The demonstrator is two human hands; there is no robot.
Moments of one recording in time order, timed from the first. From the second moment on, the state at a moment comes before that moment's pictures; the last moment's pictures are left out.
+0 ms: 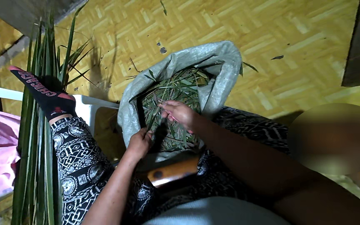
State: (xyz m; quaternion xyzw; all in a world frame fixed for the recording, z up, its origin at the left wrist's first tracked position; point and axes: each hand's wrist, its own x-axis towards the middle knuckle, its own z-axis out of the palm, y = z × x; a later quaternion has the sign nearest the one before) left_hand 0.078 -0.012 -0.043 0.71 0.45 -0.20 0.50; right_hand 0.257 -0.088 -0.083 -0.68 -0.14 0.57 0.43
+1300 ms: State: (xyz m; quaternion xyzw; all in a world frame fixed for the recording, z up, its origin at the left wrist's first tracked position) left_hand 0.097 -0.025 -0.040 0.79 0.46 -0.28 0.29; right_hand 0.215 -0.105 -0.092 -0.79 -0.55 0.21 0.13
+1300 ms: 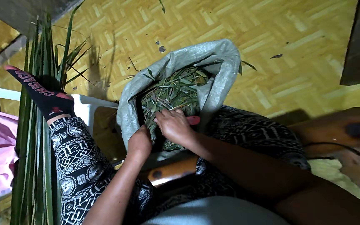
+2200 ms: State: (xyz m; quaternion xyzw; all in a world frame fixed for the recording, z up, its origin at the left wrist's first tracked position) left_hand 0.096 -0.026 -0.039 0.80 0.46 -0.26 0.30; right_hand 0.220 -0.104 -0.090 -0.79 -0.55 0.23 0.15
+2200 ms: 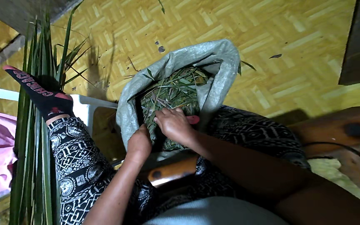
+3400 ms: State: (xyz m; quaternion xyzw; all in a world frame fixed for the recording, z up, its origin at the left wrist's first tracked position) left_hand 0.081 -0.013 -0.044 0.71 0.46 -0.16 0.51; right_hand 0.235 -0.099 -0.084 -0.77 -0.50 0.34 0.22
